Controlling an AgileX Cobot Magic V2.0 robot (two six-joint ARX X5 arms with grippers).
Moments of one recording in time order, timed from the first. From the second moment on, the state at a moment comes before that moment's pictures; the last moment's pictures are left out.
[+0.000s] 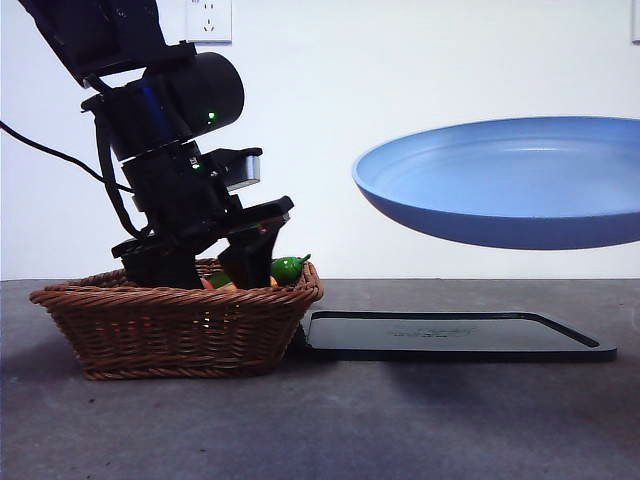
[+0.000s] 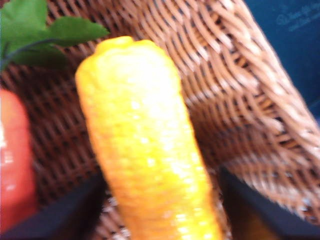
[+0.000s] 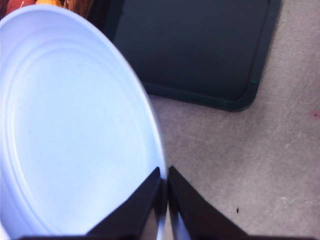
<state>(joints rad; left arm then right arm) -0.53 1.80 1.18 -0.43 0.14 -0.10 0.11 0.95 0.89 -0.88 -0.39 0.05</state>
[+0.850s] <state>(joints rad) -0.53 1.52 1.29 -0.53 0.28 -0.10 0.11 1.19 0.89 -0.80 -0.46 0.11</state>
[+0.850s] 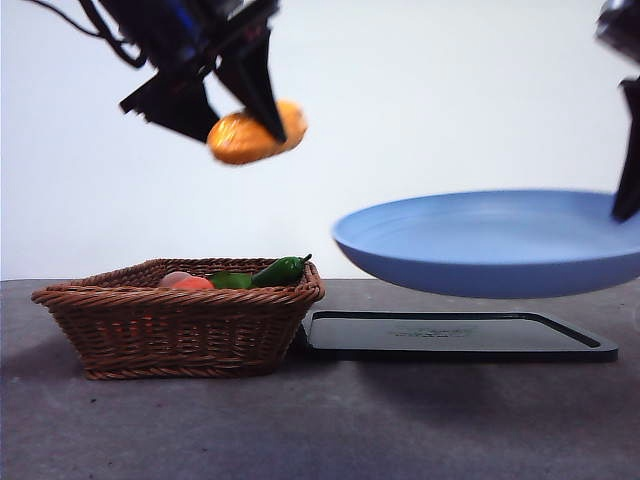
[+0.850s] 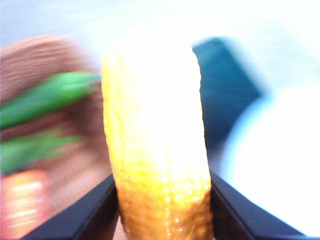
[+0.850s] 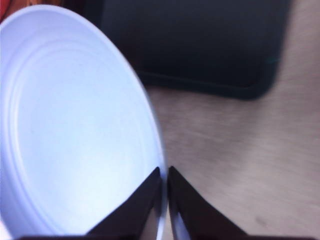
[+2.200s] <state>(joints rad) -0.82 1.75 1.29 -0.46 0.37 -0.09 0.10 1.35 0.89 -0.69 -0.57 0.17</state>
